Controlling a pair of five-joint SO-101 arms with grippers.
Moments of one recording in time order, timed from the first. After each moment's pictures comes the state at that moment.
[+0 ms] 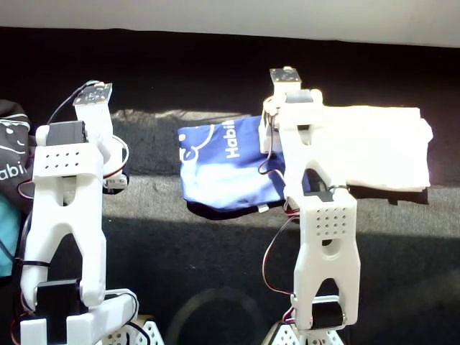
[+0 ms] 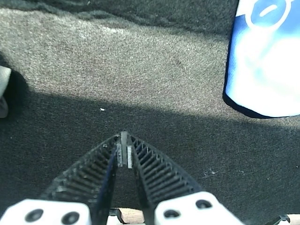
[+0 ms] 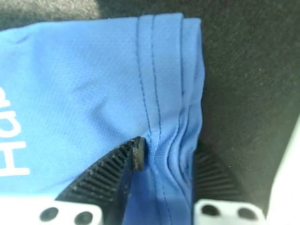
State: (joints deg) left arm -13.2 -13.9 19.3 82.5 0.7; right arm -10.6 51.0 -37.9 80.1 0.0
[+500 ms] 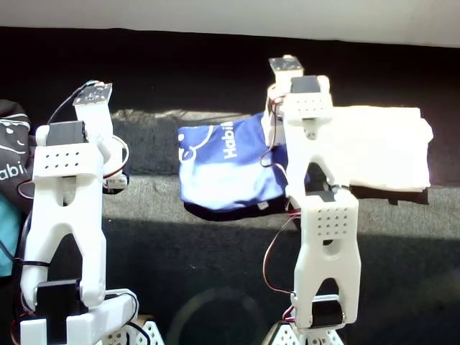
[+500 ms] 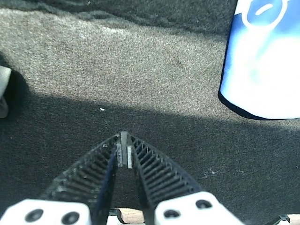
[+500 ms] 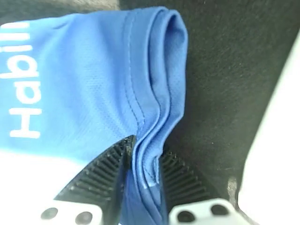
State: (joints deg) left arm -13.2 -13.9 19.3 82.5 0.7; right arm -10.5 46.1 -50.3 93.4 5.4
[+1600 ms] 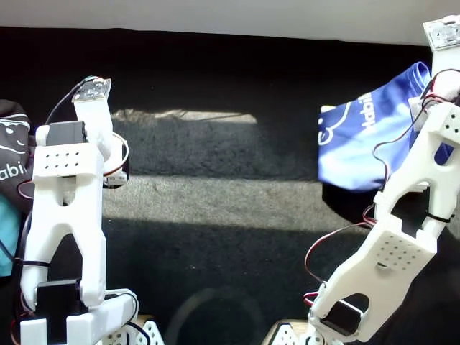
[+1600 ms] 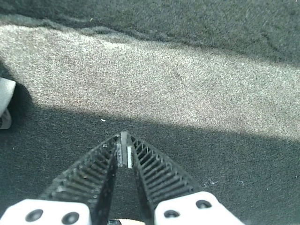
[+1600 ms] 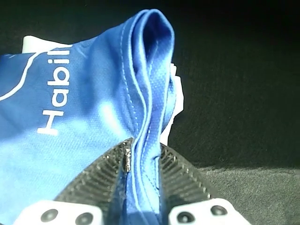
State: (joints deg) left arm -13.2 -13.9 19.3 79.9 0.7; right arm 24.1 33.1 -59.7 86.8 38.4
